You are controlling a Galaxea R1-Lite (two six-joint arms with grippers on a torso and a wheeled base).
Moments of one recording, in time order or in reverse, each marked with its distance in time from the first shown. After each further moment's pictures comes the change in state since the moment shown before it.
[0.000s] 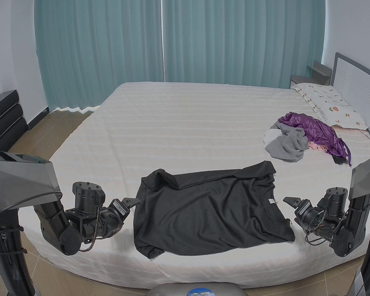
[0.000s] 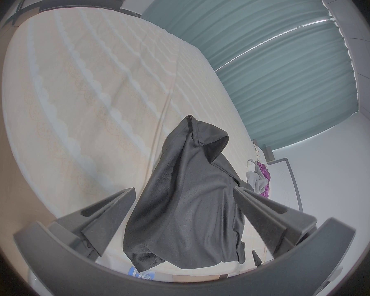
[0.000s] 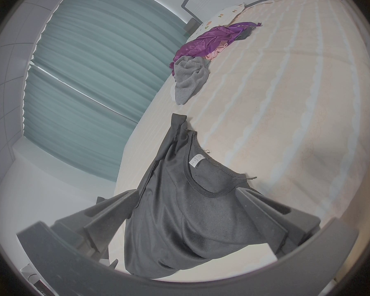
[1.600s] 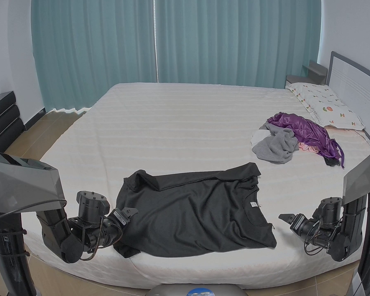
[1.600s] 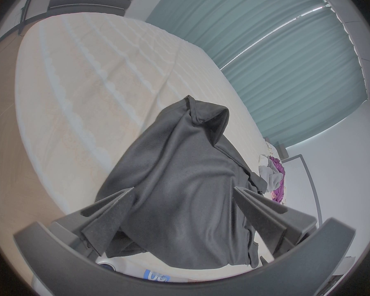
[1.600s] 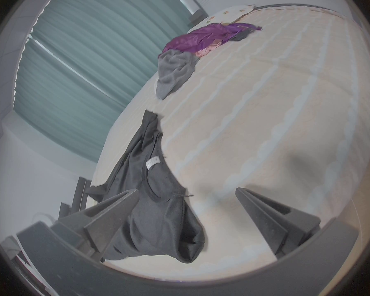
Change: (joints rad) left arm -0.046 0.011 0.064 0.000 0.130 0.011; right arm 0.001 0.094 0.039 0.000 0.017 -0.161
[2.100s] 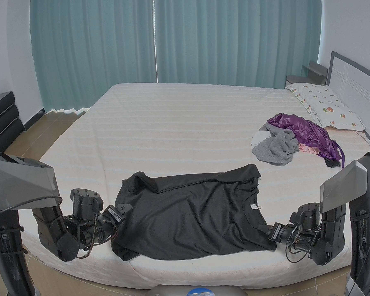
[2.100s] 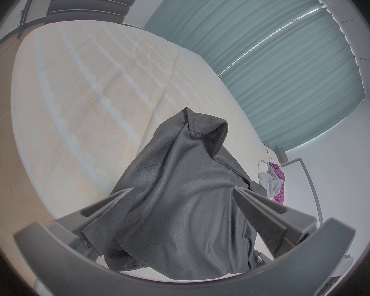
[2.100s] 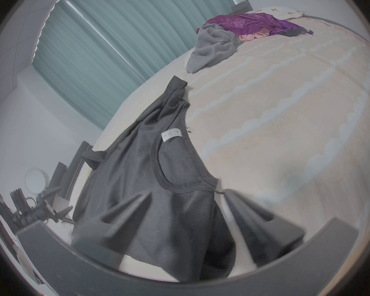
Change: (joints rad) left arm 0.042 -0.007 0.013 -0.041 0.004 0.041; right arm 0.137 0.138 -0.134 0.000 0.009 -0.175
